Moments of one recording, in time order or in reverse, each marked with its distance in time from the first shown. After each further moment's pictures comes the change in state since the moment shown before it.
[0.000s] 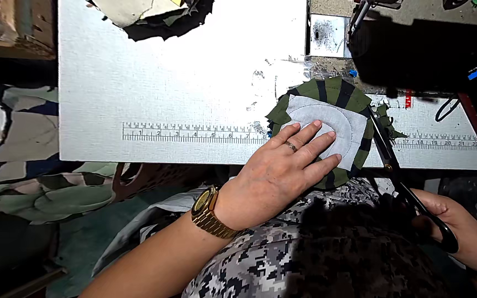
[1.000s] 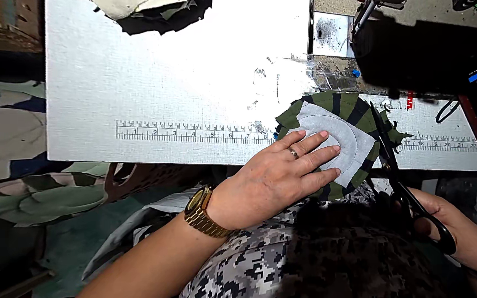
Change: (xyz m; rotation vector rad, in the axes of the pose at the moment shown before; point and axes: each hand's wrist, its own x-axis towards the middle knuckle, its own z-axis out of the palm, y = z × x) left_hand -0.009 -0.008 0.005 -0.120 0.019 0.116; right_hand 0.005 -0.004 0.000 0.048 -0.091 0.029
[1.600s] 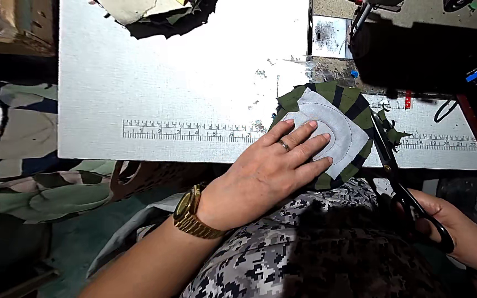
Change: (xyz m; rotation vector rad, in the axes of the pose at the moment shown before) left_hand -0.001 0.002 -0.015 0.135 -0.052 -0.066; right_hand -0.006 0.006 -0.001 -0.005 0.008 0.009
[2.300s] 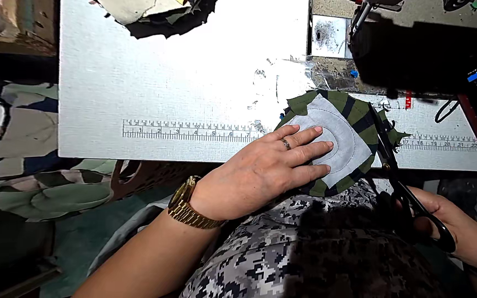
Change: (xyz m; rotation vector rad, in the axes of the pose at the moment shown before) left_hand 0.000 -0.013 0.001 -0.188 -0.008 0.090; right_hand 0.007 -0.001 -0.005 -0.028 -0.021 -0.027
